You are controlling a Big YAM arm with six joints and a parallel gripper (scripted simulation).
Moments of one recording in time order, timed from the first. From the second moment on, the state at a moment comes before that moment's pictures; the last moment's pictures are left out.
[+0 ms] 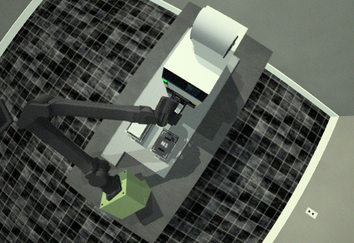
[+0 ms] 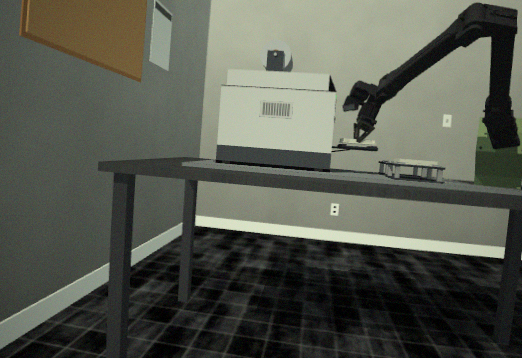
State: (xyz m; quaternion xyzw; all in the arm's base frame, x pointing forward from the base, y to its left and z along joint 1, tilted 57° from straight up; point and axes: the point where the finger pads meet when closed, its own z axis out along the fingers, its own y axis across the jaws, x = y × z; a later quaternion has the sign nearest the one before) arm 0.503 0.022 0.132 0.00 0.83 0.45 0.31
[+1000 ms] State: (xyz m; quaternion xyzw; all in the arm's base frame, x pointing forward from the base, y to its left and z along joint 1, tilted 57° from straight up) arm 0.502 0.021 0.135 0.00 0.83 0.45 0.32
